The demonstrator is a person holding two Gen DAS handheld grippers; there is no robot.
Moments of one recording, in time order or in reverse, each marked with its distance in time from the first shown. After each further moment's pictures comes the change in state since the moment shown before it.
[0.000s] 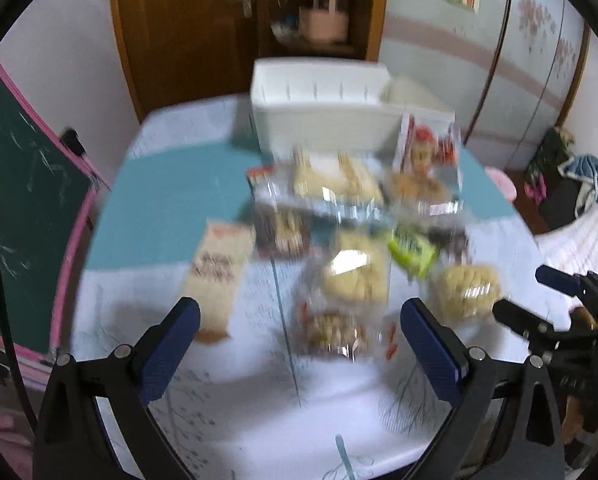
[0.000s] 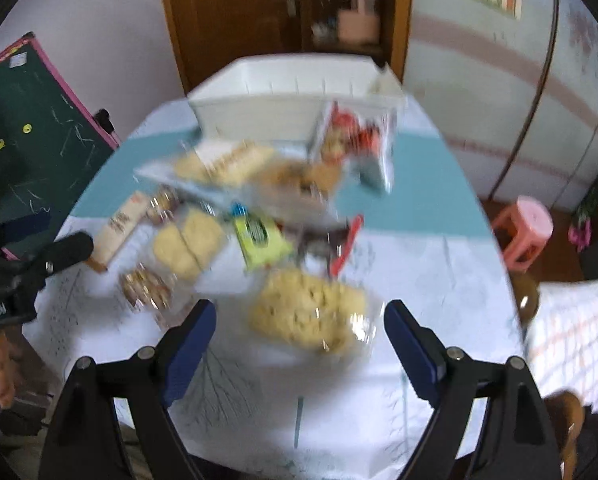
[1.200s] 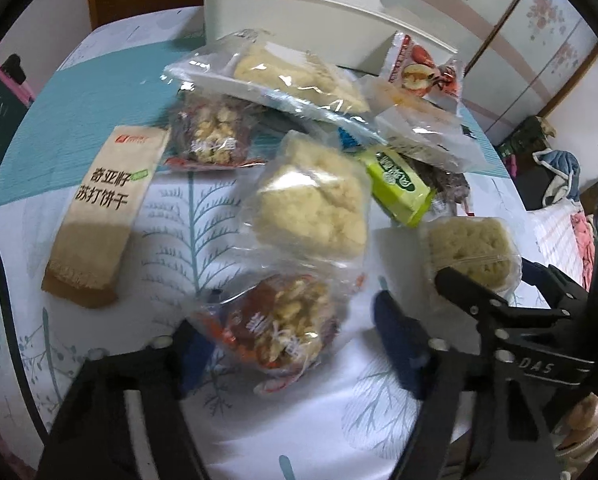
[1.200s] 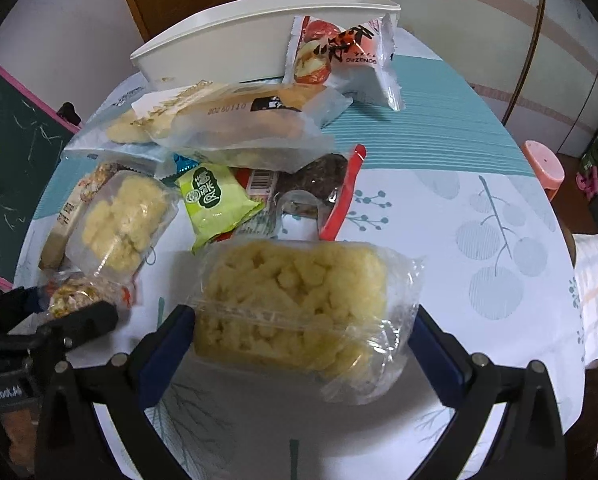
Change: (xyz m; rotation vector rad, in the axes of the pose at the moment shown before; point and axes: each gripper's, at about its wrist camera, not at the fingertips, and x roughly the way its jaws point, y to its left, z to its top) left arm 0.086 -0.022 -0.021 -0.077 0.206 -0.186; right arm 0.076 -0.014 -0.008 0.097 0.124 0.001
